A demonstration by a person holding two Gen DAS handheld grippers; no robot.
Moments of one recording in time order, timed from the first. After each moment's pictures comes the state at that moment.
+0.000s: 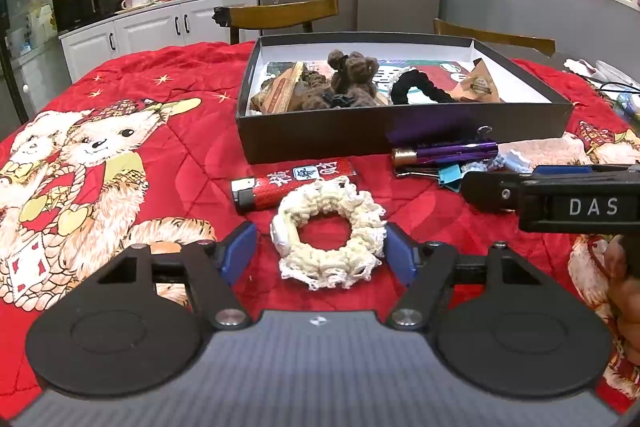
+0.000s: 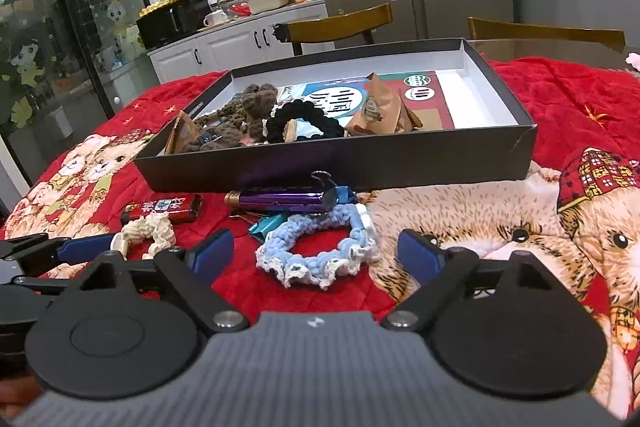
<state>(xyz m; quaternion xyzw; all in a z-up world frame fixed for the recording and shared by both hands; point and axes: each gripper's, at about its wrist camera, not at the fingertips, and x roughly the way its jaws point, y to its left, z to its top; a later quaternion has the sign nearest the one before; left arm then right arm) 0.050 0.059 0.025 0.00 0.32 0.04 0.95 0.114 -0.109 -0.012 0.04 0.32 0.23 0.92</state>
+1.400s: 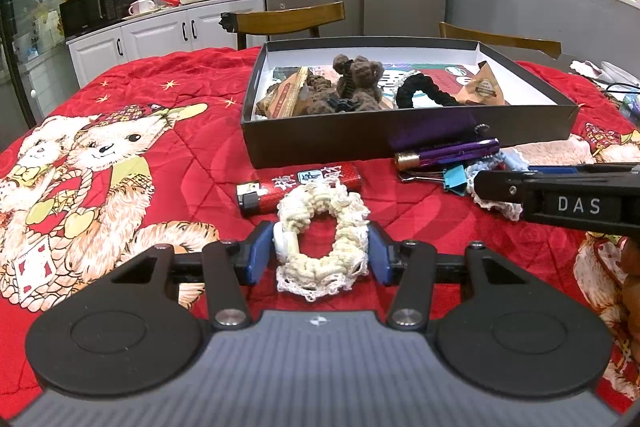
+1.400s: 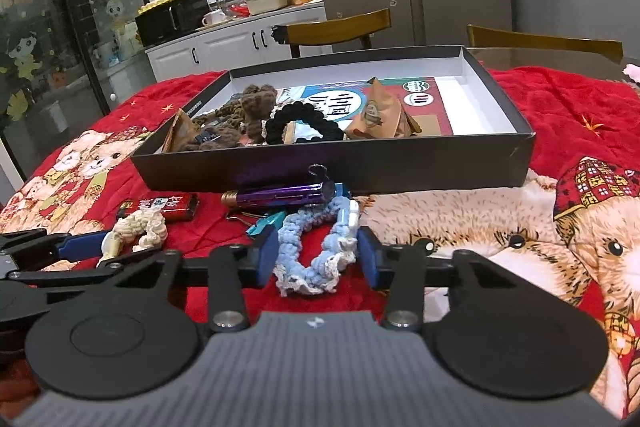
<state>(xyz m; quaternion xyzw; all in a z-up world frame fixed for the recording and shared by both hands) 0.050 0.058 0.023 0.00 0.31 0.06 0.95 0.113 -0.106 -0.009 0.03 0.31 0.23 0.92</state>
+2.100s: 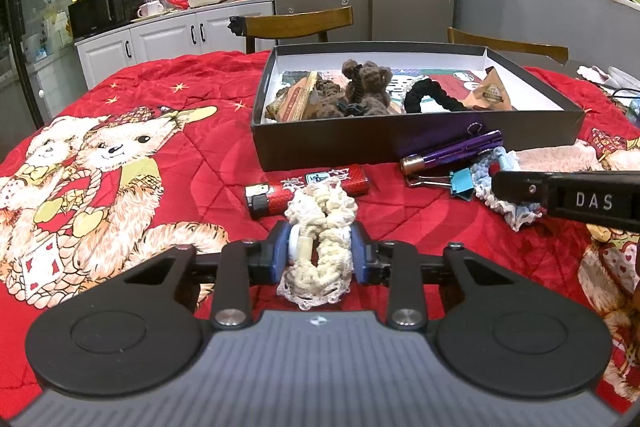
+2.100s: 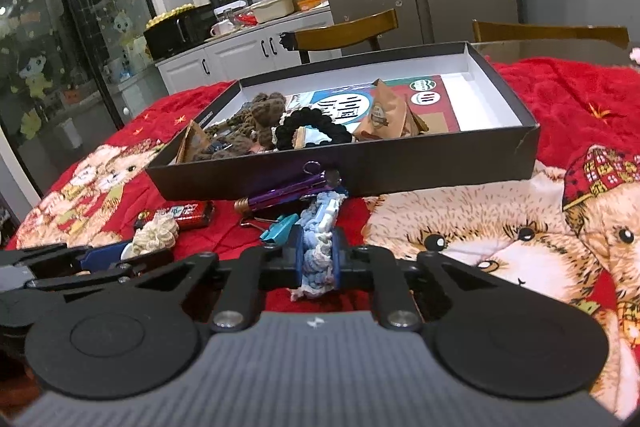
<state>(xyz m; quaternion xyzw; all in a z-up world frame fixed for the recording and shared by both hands) 0.048 0.055 0.023 0.01 0.31 0.07 0.95 0.113 -0.114 -0.009 0.07 0.31 0.24 0.92</state>
